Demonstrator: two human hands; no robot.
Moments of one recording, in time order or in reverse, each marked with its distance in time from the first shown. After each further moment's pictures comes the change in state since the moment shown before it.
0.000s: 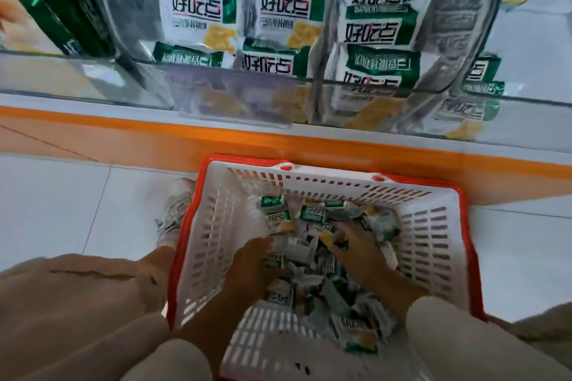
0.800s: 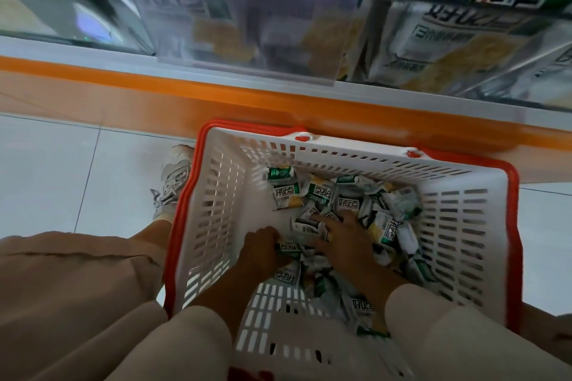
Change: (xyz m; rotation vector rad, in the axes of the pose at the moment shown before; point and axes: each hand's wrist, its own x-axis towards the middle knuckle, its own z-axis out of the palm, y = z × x) left_hand 0.037 -0.037 0.036 0.234 -0.141 -0.138; right_hand 0.014 -0.008 0.063 -0.170 -0.040 0.045
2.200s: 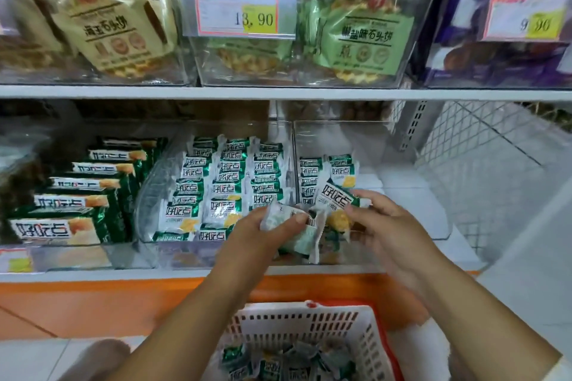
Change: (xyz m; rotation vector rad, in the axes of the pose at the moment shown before) left_hand -0.228 0.297 -0.236 -0.816 0.254 0.686; right_hand -0.208 -0.054 -0.348 1.195 0.471 -0.472
